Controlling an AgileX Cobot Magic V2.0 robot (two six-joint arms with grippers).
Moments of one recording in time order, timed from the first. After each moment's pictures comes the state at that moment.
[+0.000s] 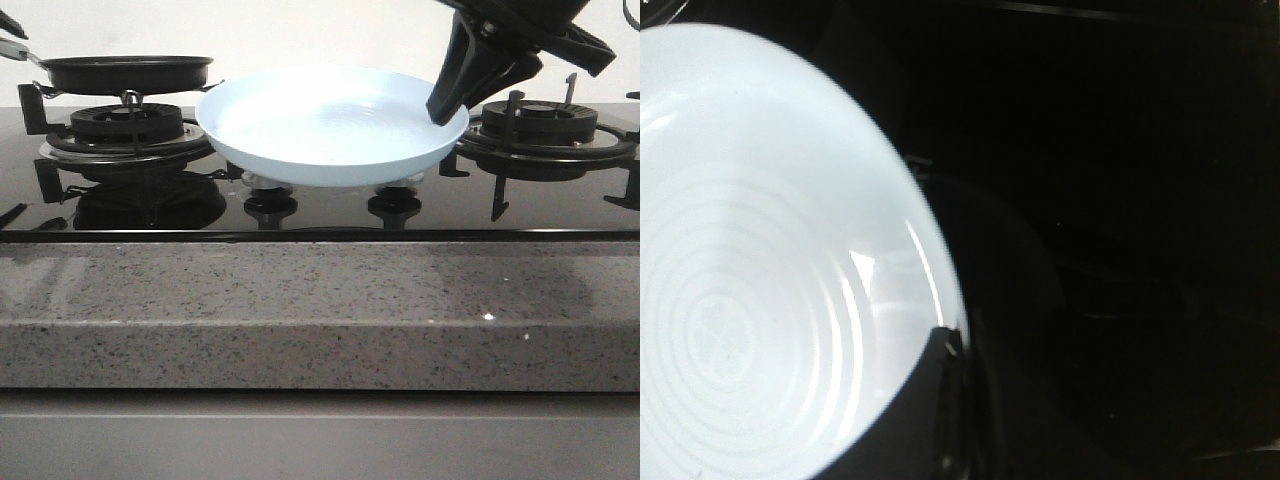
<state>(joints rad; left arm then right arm) 0.32 1.91 -1.56 -1.19 0.91 0.42 0.27 1.62 -1.31 0.46 0.76 -0.12</state>
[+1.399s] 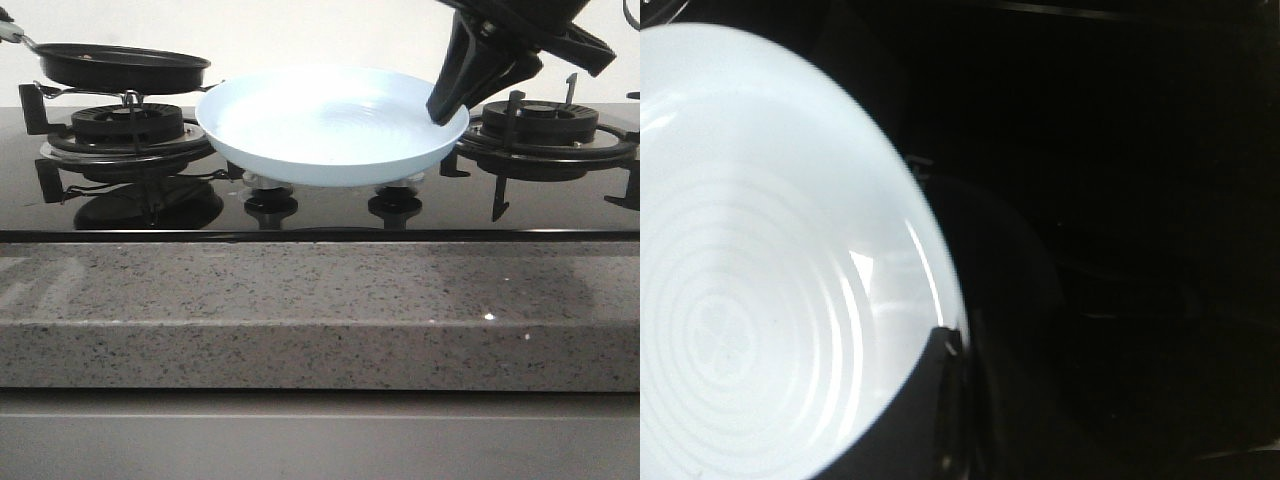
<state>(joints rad) 0.36 1.91 -1.56 -1.34 1.01 0.42 0.27 1.62 -1.31 0.46 0.76 -0.12</state>
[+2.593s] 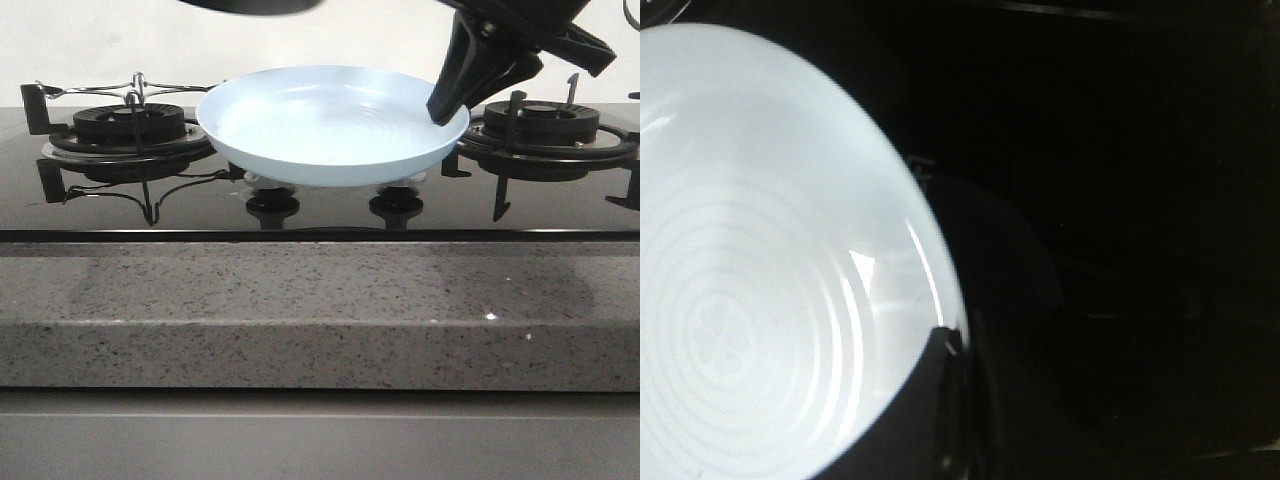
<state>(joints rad) 0.12 1.71 -1.56 -1.37 1.06 0.57 0.27 1.62 -1.31 0.46 0.76 -0.12</state>
